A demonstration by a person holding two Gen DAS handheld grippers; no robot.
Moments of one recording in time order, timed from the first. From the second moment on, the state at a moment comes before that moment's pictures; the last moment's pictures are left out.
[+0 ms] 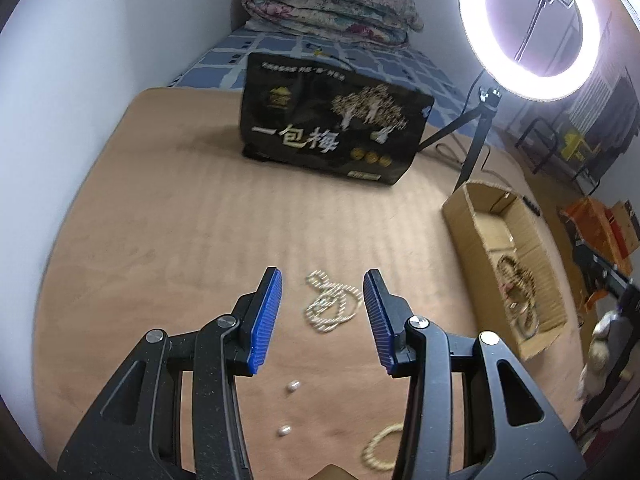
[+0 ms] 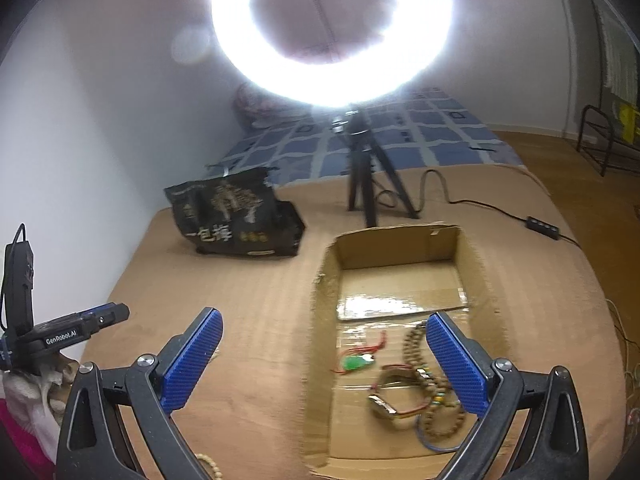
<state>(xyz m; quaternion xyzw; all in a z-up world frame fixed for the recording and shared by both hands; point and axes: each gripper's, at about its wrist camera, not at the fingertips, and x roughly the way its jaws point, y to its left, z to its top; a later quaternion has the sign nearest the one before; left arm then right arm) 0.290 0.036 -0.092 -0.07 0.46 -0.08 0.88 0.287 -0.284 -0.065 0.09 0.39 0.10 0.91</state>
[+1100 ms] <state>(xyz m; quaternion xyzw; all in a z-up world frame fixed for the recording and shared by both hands) 0.248 0.051 -0.186 -0.05 0.56 -0.14 0.81 0.346 -0.113 -0.182 0.04 0.52 0.19 0.83</state>
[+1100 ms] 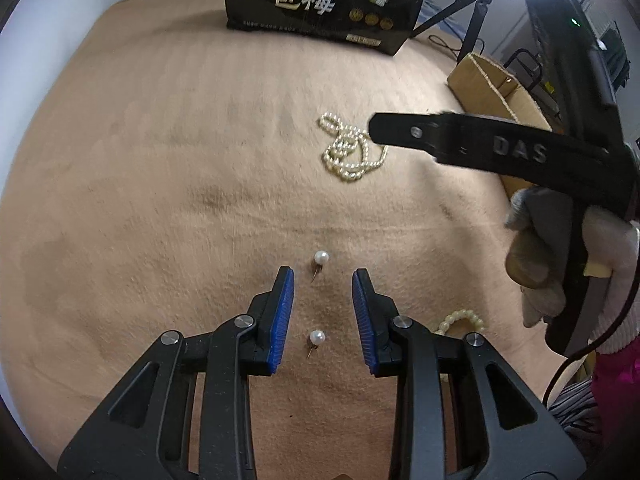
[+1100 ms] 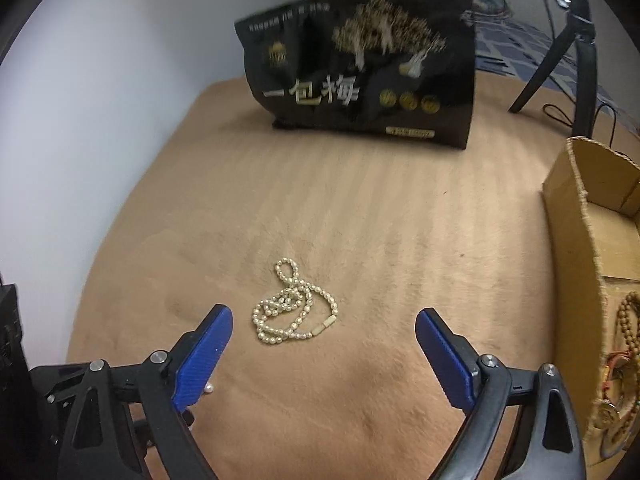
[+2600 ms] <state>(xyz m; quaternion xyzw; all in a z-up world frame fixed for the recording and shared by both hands) 0.262 0.027 -0.209 0.02 0.55 -0.12 0.82 0.349 -0.095 -0.205 -0.08 0.53 0.18 0.82</state>
